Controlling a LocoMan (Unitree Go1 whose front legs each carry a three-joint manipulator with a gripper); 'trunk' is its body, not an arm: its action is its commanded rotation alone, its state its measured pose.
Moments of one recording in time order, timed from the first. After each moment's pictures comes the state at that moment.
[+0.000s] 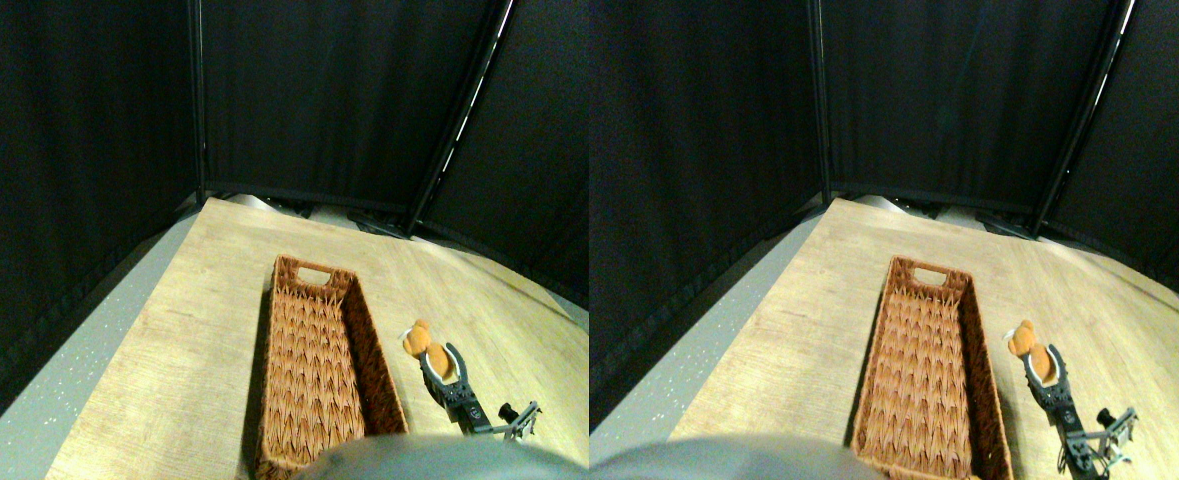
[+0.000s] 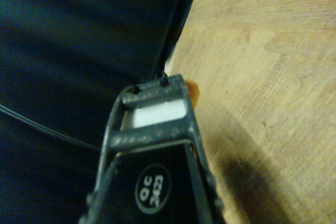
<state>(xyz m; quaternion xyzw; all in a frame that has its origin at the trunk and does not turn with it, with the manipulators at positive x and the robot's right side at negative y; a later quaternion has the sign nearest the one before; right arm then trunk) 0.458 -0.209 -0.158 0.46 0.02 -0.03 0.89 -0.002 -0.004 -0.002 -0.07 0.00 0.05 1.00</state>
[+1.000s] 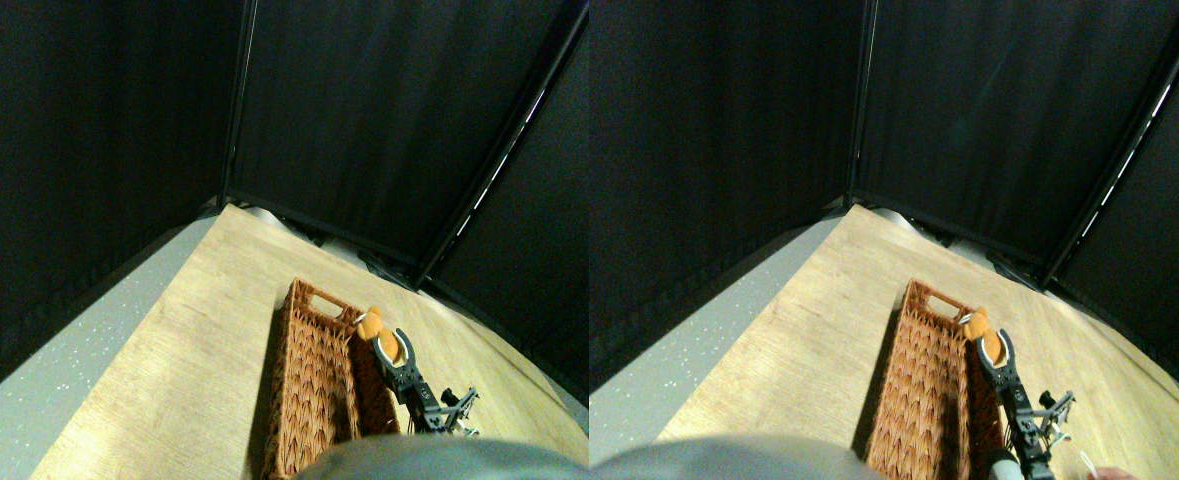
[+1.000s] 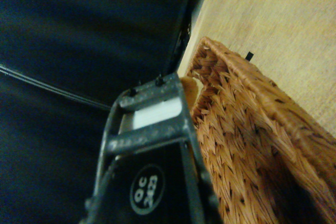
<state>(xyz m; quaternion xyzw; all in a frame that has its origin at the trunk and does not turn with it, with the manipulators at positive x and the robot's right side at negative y) 0.489 -0.110 -0.133 0.47 0.07 0.07 0.88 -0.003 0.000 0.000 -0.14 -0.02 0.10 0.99</state>
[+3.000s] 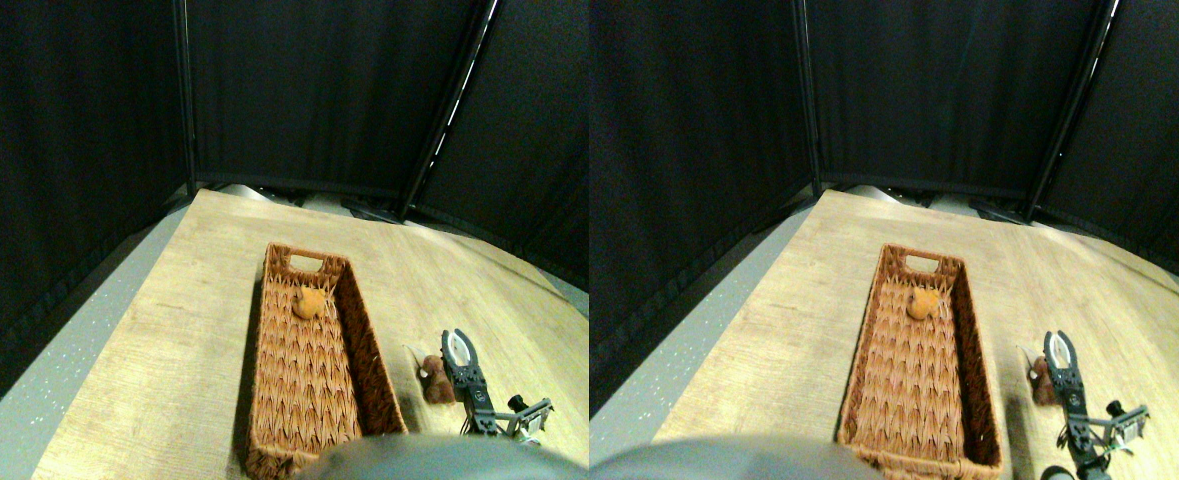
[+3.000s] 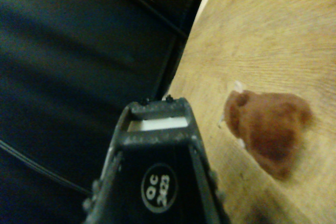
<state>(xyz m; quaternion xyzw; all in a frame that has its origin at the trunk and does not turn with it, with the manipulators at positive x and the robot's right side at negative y) 0.453 -0.251 -0.166 0.50 -0.08 -0.10 0.86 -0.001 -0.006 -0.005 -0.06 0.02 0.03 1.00</state>
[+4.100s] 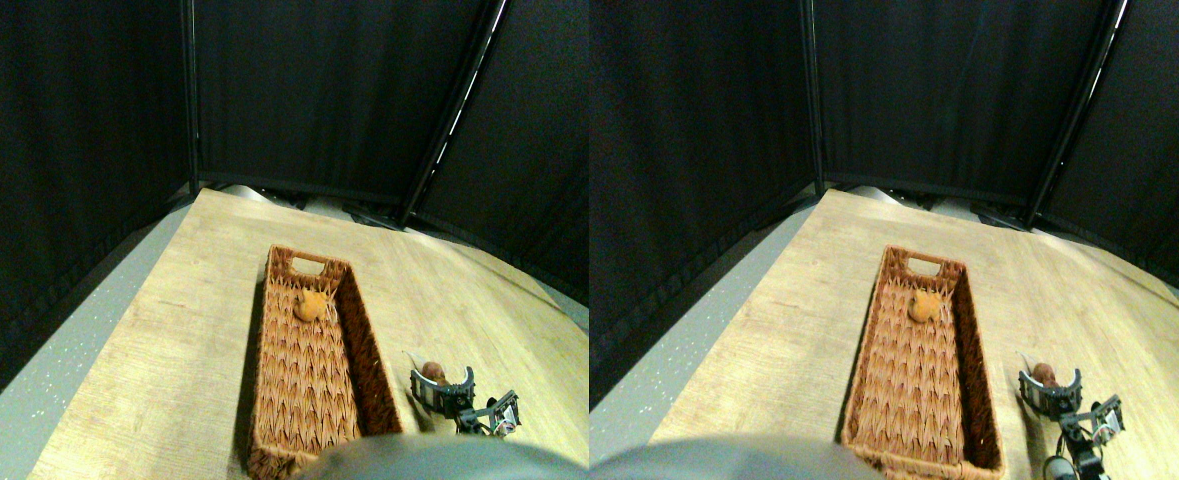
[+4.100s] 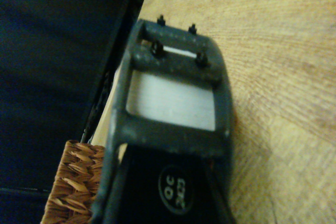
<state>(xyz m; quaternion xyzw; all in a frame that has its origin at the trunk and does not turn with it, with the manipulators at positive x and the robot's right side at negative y) 0.471 -0.278 -0.230 0.56 0.07 -0.19 0.80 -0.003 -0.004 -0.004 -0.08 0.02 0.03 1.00</state>
